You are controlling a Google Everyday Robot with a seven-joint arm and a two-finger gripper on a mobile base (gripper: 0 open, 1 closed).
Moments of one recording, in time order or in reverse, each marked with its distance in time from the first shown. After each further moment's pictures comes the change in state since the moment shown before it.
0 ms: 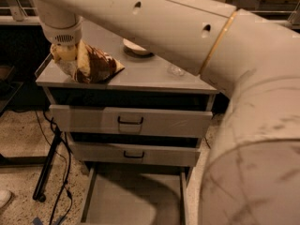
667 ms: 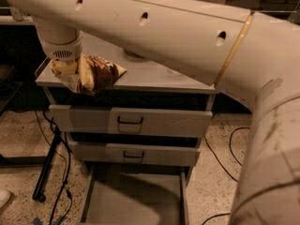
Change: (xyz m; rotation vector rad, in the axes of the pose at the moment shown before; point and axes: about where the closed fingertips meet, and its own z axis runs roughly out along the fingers) arm -0.006 0.043 -0.001 -0.040 0.007 0.050
